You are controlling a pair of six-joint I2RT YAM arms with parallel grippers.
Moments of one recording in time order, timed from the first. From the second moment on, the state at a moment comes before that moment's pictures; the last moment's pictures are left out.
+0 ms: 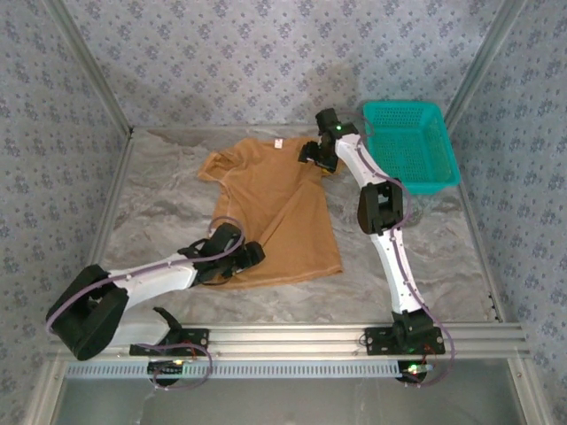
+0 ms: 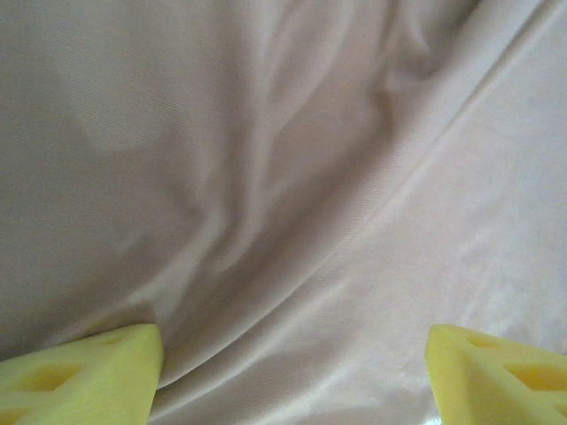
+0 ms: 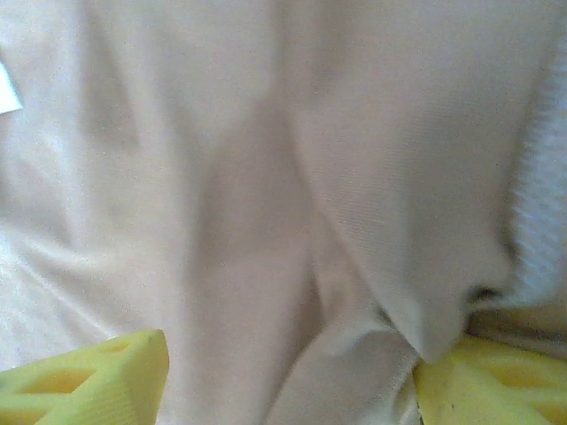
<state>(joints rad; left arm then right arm) -0.72 1.26 0.49 -0.17 0.02 -1.08 0.30 2.68 2.58 -1.05 -0.18 0.54</state>
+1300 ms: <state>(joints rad) -0.07 2.45 2.11 -0.67 0.16 -0.62 0.23 2.70 2.53 -0.80 -0.40 0.69</state>
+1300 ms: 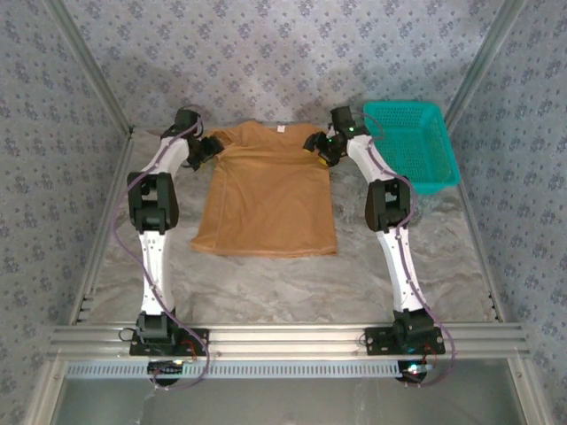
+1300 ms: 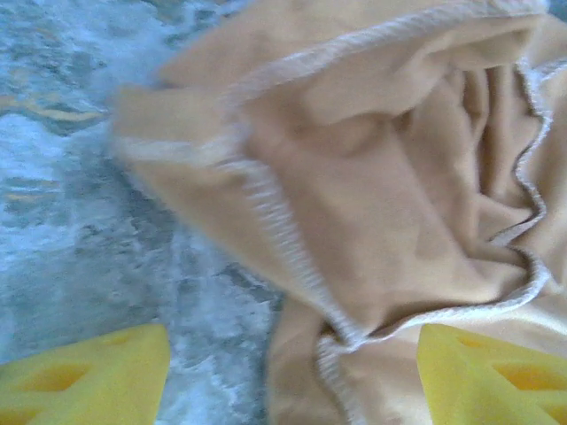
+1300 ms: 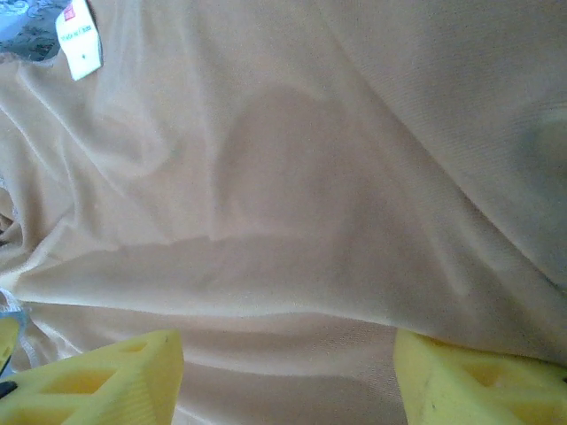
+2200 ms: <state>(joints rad) -0.47 1.47 0.80 -0.42 -0.02 -0.75 0.69 1.75 1.21 -0.89 0.23 0.46</state>
